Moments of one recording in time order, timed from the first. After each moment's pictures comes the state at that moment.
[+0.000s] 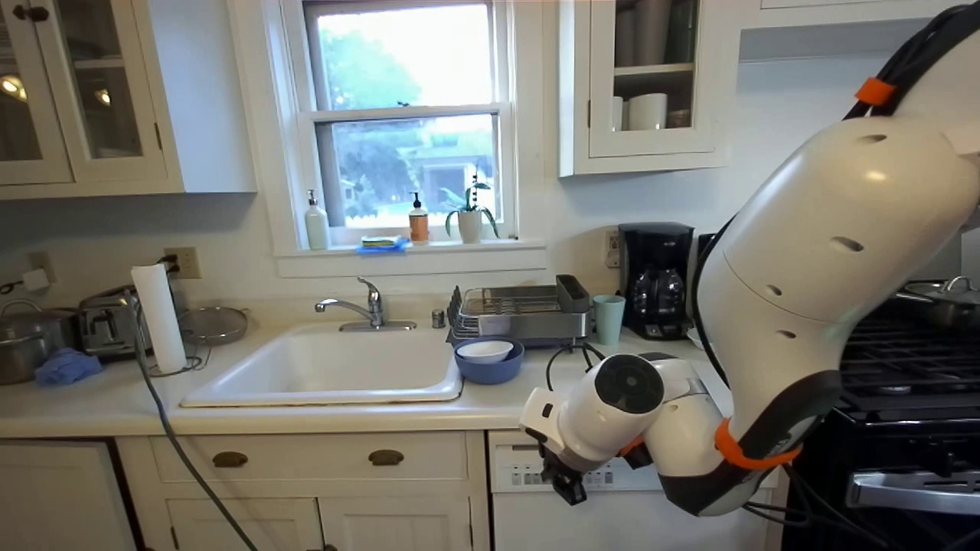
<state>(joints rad) -1.62 -0.89 2.25 -2.29 -0.36 3.25 -0.11</state>
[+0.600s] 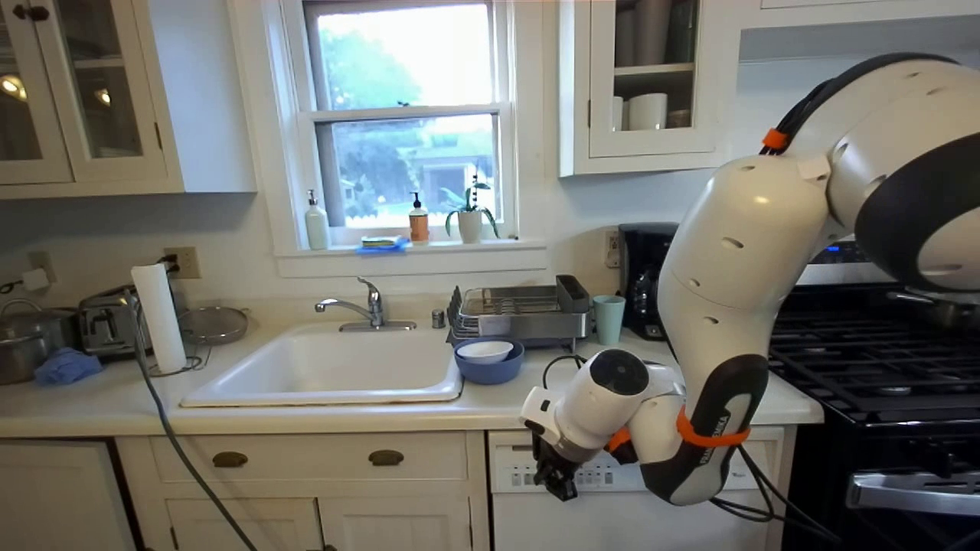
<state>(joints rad) -1.95 -0.89 2.45 -2.18 -0.38 3.37 -0.23</state>
